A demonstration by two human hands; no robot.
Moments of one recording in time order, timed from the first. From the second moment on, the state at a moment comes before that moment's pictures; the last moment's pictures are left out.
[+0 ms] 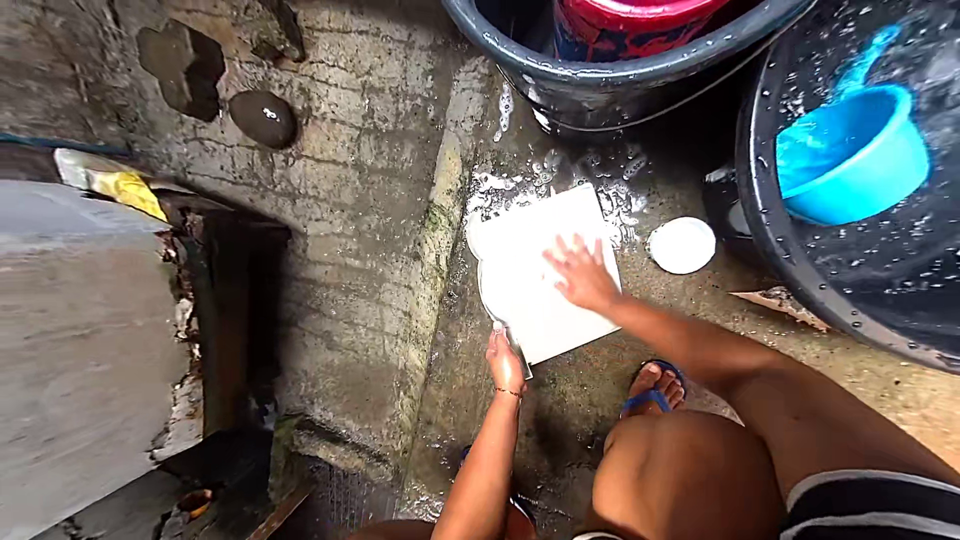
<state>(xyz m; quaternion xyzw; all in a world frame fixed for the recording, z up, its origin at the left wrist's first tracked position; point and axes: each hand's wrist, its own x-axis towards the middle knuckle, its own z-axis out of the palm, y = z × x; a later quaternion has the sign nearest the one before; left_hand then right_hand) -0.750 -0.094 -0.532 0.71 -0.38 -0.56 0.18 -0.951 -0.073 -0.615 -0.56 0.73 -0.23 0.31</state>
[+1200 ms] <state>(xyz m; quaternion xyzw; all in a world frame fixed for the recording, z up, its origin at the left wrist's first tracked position) -0.800 -0.125 -0.442 0.67 -0.02 -0.63 0.40 -0.948 -0.062 -0.555 -0.60 0.64 -0.48 0.09</state>
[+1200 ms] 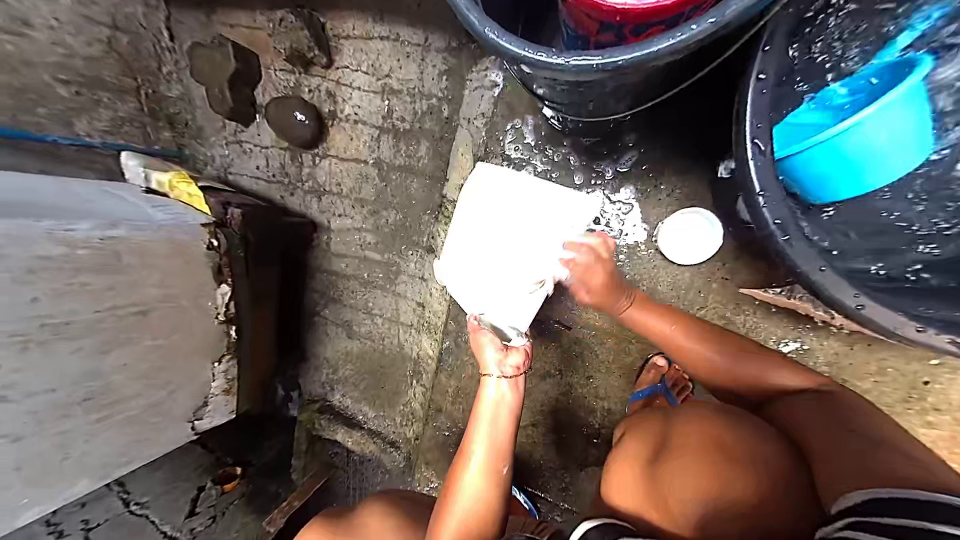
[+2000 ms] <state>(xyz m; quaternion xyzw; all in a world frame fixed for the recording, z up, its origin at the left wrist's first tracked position) -0.798 -0.110 -0.445 0.63 -0.09 -0.61 0.48 -0.958 -0.099 -0.500 0.03 0.52 -0.69 0.51</state>
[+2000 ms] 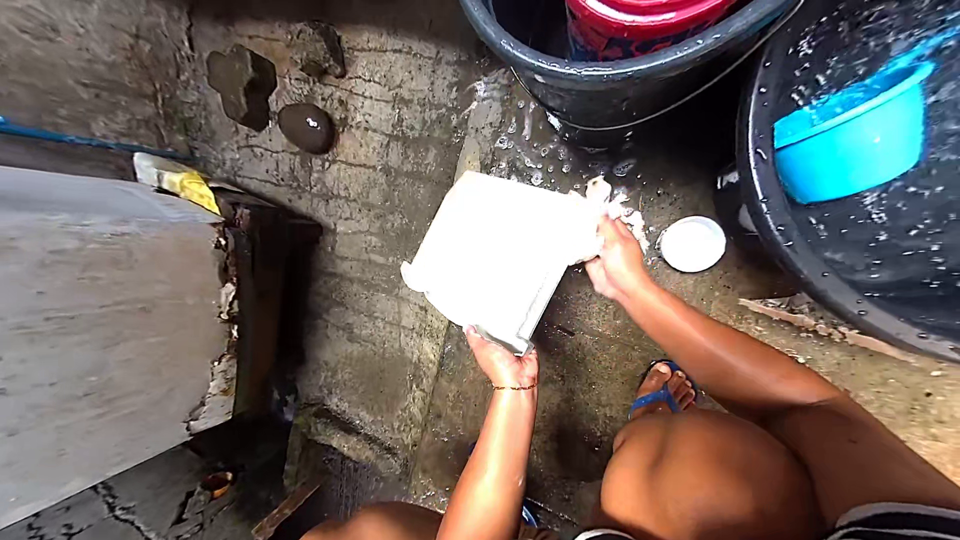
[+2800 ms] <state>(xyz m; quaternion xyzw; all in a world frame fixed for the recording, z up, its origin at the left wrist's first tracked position) -0.797 -0.106 -0.445 0.63 -0.18 -0.59 0.47 -0.927 -0.106 -0.484 0.13 0.55 -0.62 0.55</state>
